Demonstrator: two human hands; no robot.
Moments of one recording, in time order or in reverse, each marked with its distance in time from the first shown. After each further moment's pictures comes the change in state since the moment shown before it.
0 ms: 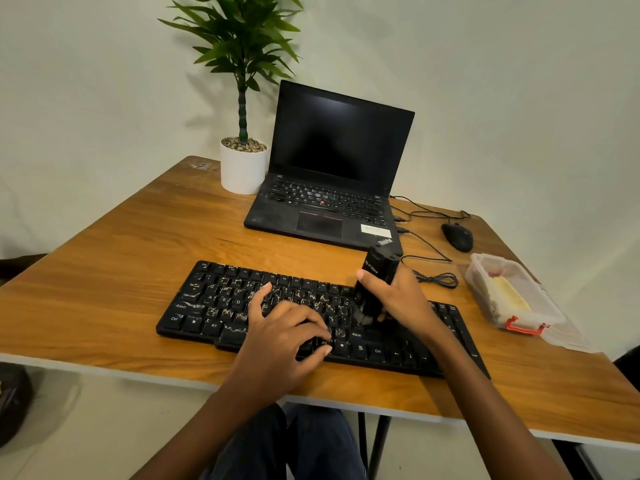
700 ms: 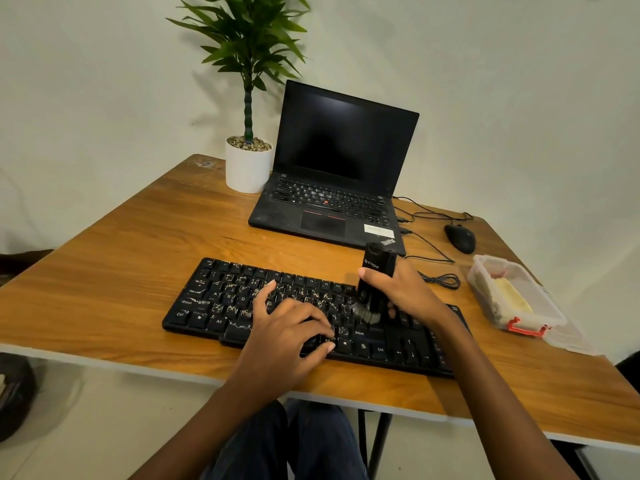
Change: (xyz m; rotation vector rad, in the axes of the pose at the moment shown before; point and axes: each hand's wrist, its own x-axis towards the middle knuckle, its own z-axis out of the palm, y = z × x) left_hand 0.000 0.001 0.000 -0.006 0.016 -0.004; right_hand 0.009 -0.008 -0.007 -0.074 -0.109 0.000
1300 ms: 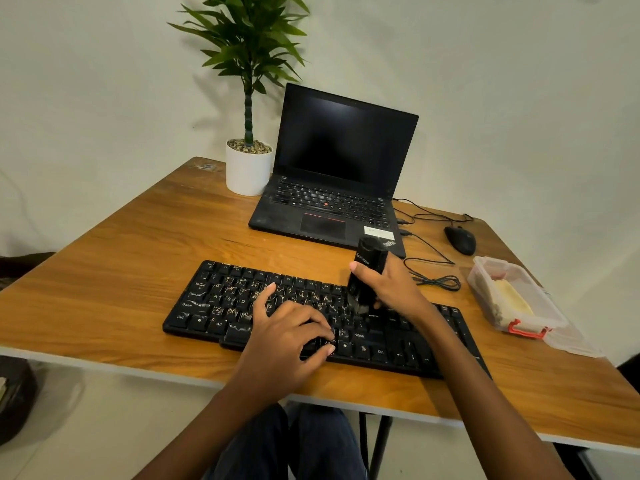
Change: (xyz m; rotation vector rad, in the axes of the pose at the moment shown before) left_hand -0.001 -0.001 0.001 0.001 0.000 -0.001; right_hand 0.011 0.000 0.009 0.041 0.042 -0.073
